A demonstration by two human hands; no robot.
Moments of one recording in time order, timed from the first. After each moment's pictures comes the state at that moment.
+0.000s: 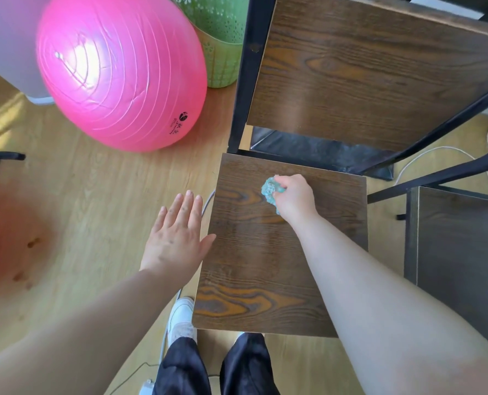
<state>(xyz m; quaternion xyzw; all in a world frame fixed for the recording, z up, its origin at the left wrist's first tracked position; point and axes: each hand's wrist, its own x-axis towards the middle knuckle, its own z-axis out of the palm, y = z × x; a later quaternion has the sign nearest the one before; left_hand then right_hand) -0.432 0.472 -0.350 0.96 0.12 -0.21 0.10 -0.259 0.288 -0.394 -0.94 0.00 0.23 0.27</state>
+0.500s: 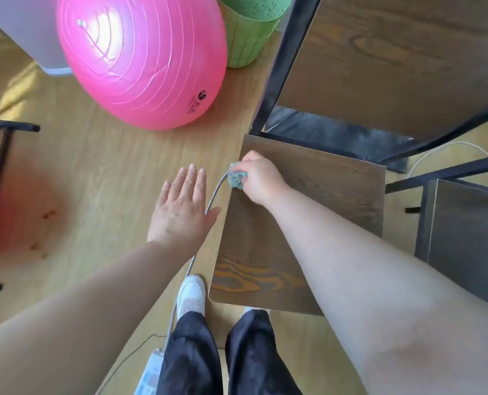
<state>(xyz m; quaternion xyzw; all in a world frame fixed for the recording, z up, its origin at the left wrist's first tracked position) -0.441 0.498 -0.346 0.96 0.16 -0.20 0.11 -0.288 0.376 -0.393 -0.90 -0.26 0.30 0.20</state>
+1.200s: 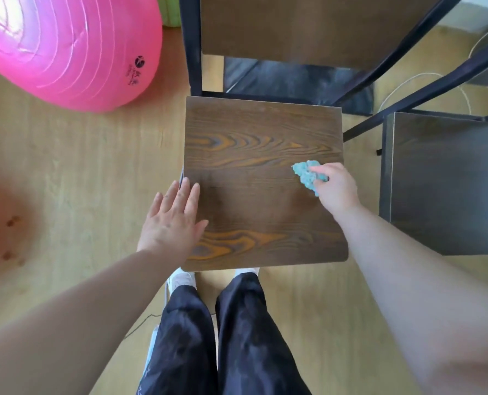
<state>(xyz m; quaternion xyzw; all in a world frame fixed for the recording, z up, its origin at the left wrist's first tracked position) -0.475 0.430 -0.368 0.96 0.04 -0.27 0.09 -0.323 0.138 -0.378 -0.96 0.08 0.20 0.21</state>
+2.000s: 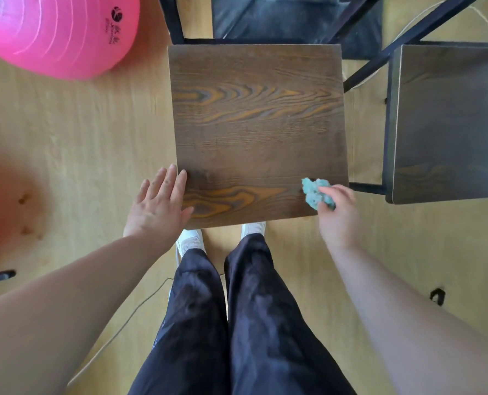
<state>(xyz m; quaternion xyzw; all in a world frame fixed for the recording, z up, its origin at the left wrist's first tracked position) -0.523 0.437 -0.366 0.95 0.02 -0.30 0.06 -0.479 0.104 -0.368 -0.94 0.18 0.15 0.26</state>
